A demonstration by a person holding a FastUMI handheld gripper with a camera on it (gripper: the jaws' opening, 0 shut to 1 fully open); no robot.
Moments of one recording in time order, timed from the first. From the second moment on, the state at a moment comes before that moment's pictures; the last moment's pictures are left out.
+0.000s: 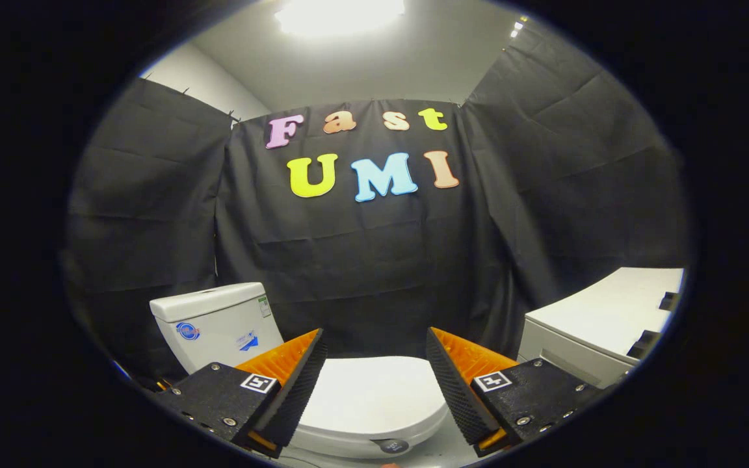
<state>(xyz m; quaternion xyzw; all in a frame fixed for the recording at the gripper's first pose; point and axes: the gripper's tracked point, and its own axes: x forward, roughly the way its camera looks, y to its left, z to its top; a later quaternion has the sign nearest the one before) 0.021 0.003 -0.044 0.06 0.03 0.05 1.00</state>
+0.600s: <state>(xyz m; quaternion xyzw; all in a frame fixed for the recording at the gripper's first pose) 0.044 -0.020 -0.151 0.25 0.17 0.08 0.95</state>
